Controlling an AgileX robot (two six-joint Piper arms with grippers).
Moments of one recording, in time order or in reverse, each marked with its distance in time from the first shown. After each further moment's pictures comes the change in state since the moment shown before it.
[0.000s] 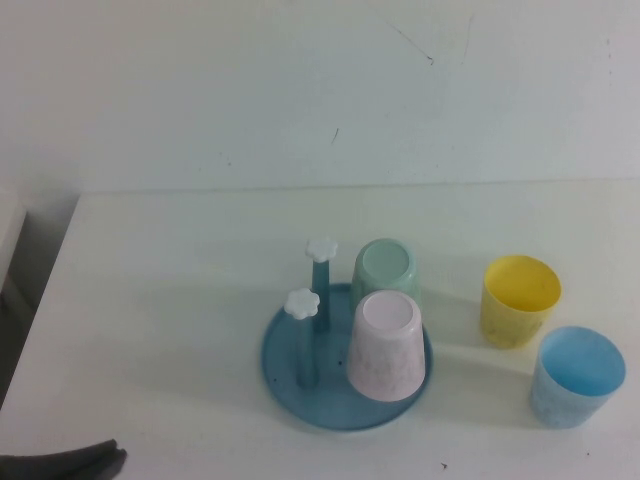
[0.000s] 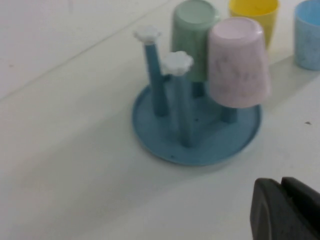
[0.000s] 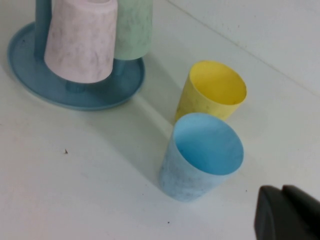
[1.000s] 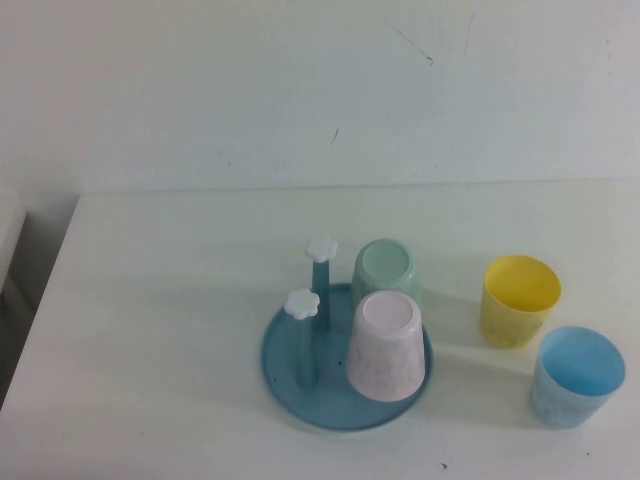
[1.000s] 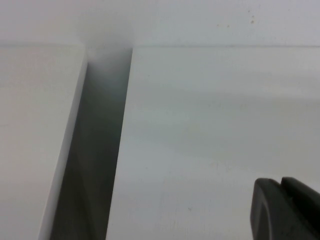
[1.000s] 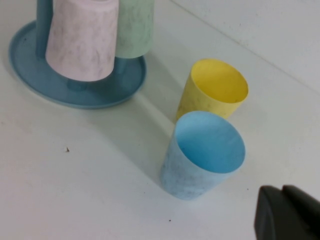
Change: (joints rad) right arm 0.000 0.000 0.000 0.002 0.006 0.001; left arm 0.675 -0.397 0.417 -0.018 -0.167 -0.137
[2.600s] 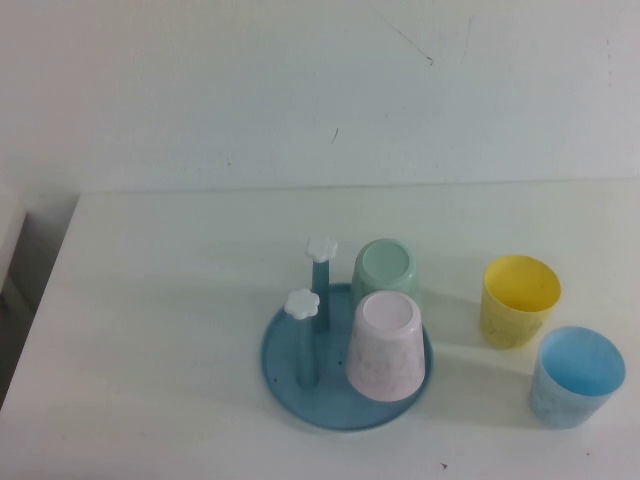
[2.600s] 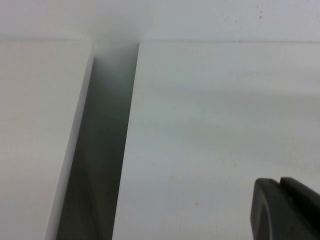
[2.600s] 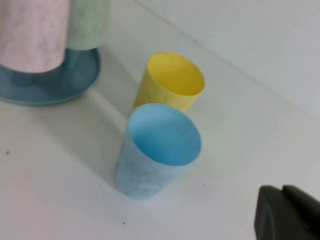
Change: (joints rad) right arm -0.064 -0.046 0.093 -0.067 -0.109 -0.004; left arm 0.023 0.000 -0.002 -0.009 0.017 0.006
